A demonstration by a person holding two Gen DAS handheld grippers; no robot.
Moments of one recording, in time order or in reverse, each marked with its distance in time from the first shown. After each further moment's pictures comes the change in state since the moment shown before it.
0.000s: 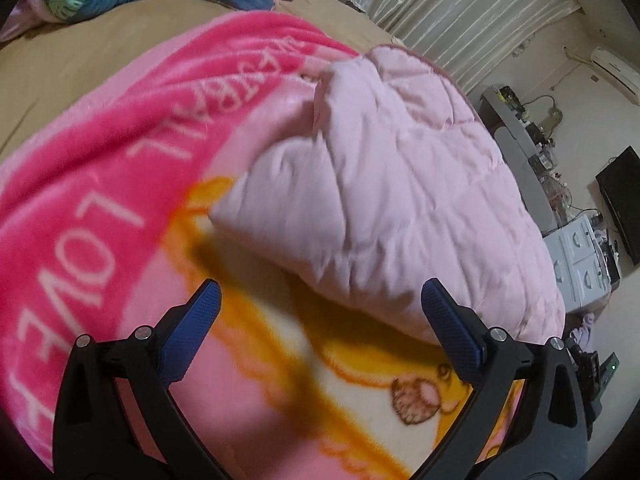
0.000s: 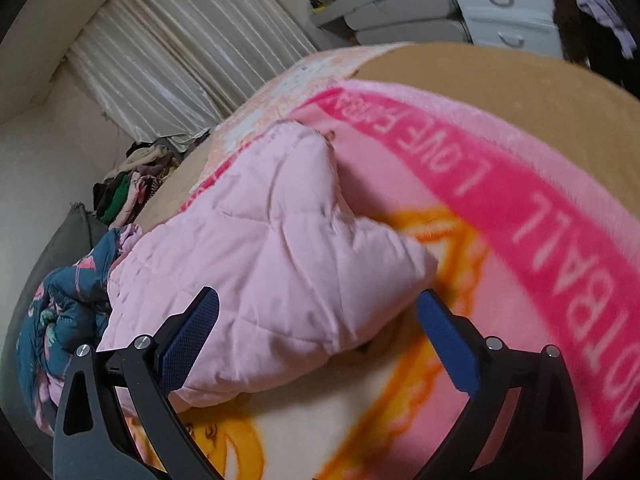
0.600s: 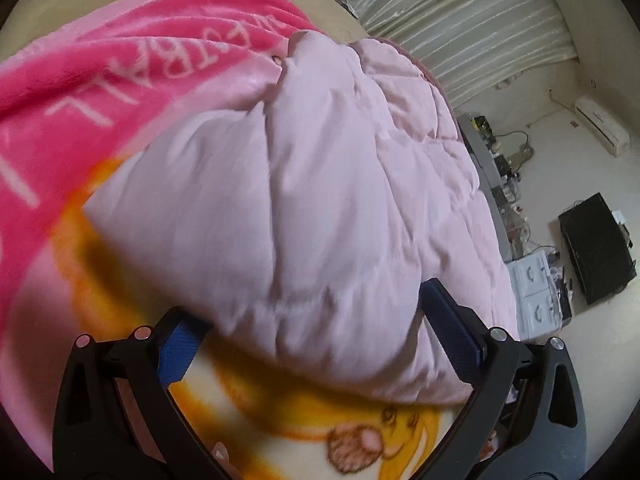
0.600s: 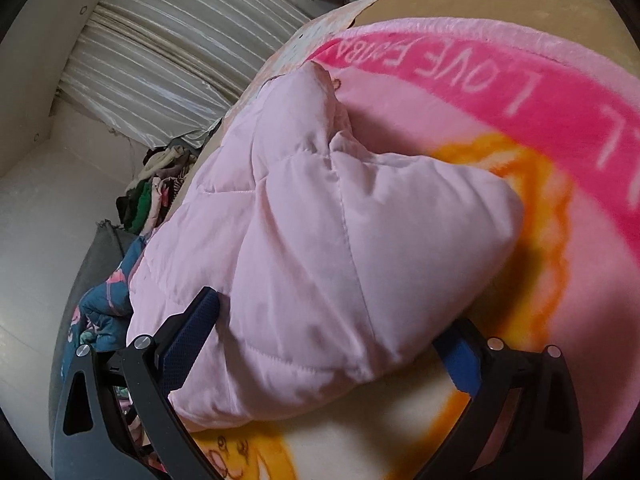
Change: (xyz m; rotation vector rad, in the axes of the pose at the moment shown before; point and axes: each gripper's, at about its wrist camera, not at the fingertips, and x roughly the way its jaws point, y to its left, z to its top) left arm 0.047 -0.008 0.014 -0.154 -0.012 -0.200; right arm 0.055 -0.009 0.000 0.135 0.100 0.147
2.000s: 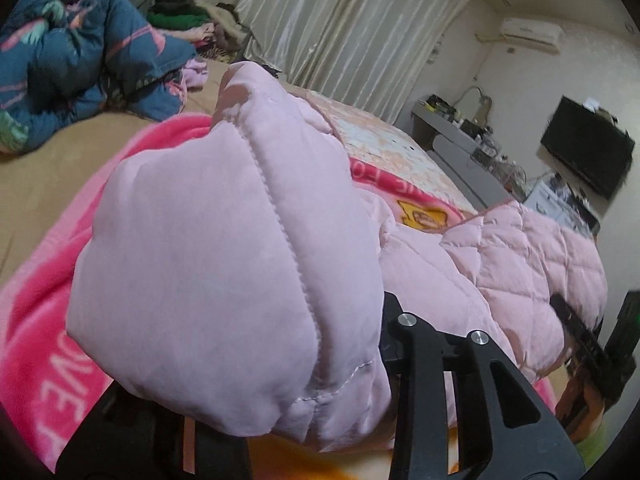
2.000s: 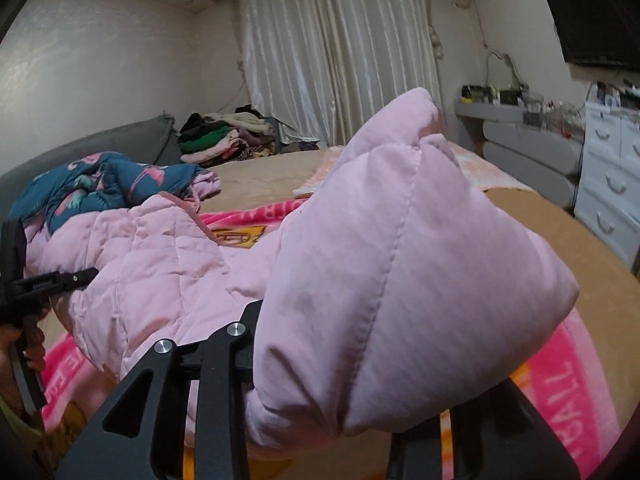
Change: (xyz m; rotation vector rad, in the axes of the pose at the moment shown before) left arm -0.096 -0.097 -0.037 0.481 -0.181 0.073; right arm -0.105 0.137 -0.068 -0.807 -0.237 0.004
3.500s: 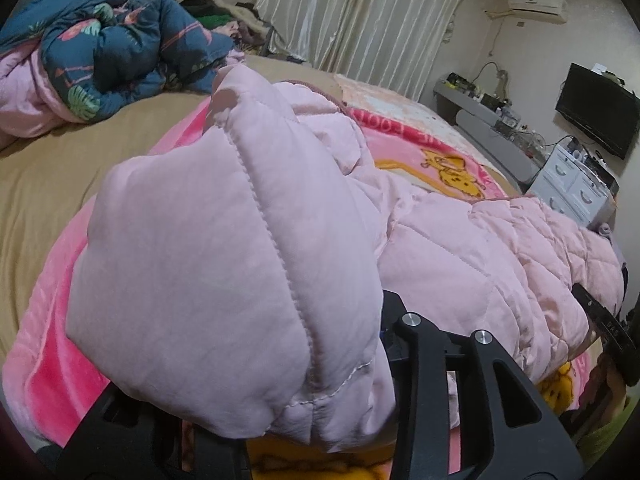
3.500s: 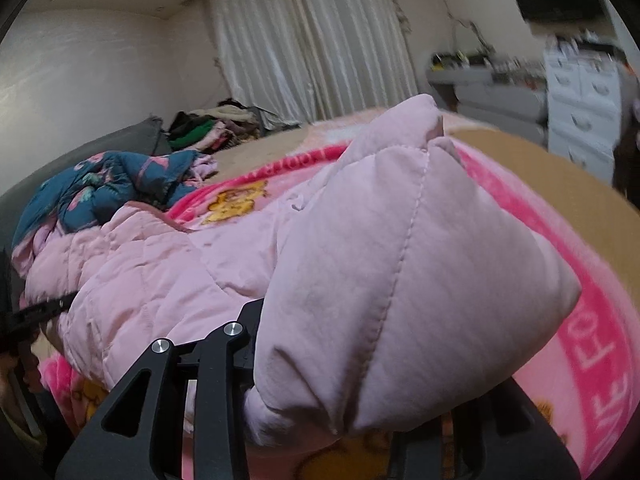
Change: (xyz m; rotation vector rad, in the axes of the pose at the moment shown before) left arm -0.090 0.036 -0.101 0.037 0.046 0.135; right arm -0.104 -0.002 -0.115 0.209 0.095 -0.036
